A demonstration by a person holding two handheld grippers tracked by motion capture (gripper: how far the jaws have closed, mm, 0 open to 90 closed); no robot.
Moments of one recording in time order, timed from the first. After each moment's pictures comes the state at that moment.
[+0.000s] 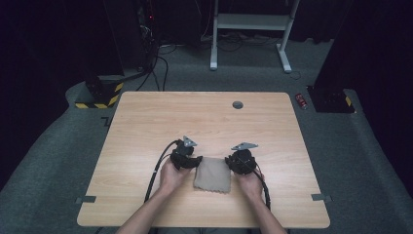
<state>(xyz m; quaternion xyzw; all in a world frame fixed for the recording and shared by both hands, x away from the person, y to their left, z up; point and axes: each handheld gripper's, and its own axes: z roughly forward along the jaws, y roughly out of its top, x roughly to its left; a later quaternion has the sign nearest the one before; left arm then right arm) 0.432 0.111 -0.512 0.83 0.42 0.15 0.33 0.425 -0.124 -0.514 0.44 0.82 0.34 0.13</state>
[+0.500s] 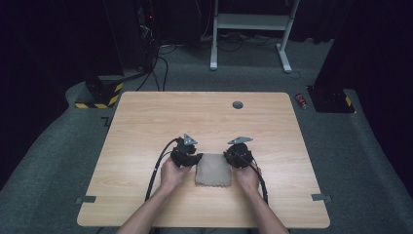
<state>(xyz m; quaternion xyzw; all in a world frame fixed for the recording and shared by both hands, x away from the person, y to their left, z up) 0.426 0.113 -0.501 0.83 0.41 0.15 0.35 0.443 -0.114 -0.509 0.45 0.81 0.33 0.16</state>
